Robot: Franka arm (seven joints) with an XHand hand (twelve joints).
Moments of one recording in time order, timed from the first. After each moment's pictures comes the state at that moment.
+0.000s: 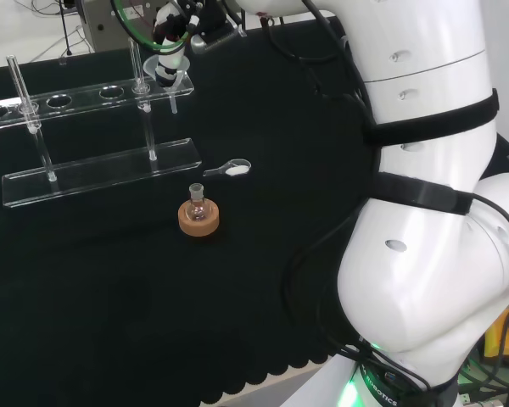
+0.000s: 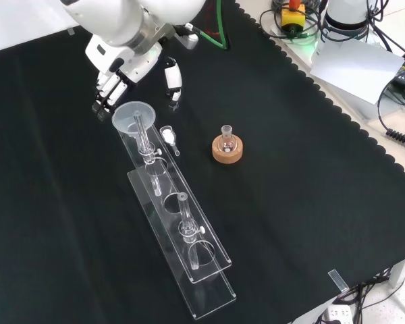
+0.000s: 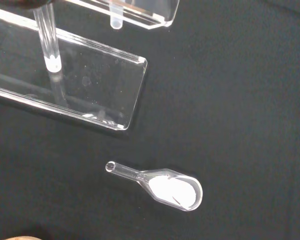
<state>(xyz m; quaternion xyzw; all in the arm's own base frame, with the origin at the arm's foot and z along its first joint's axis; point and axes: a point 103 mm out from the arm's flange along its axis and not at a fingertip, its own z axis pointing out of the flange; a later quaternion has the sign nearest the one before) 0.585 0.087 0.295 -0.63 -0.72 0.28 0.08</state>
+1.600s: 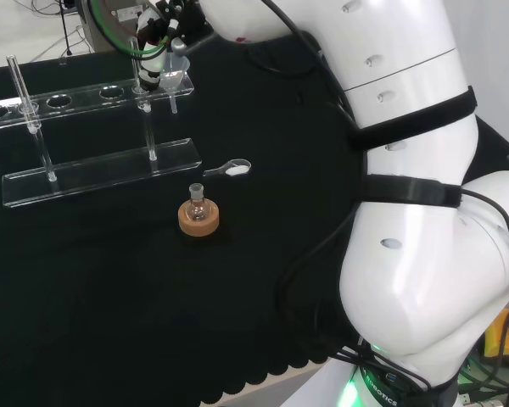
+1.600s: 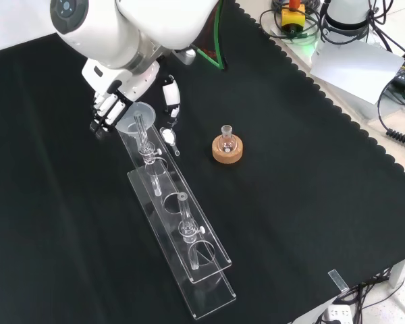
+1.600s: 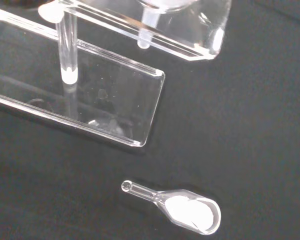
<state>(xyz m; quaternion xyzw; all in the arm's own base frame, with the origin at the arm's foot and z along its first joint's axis) 0.605 0.118 0.285 -0.62 -0.73 0.29 0.08</state>
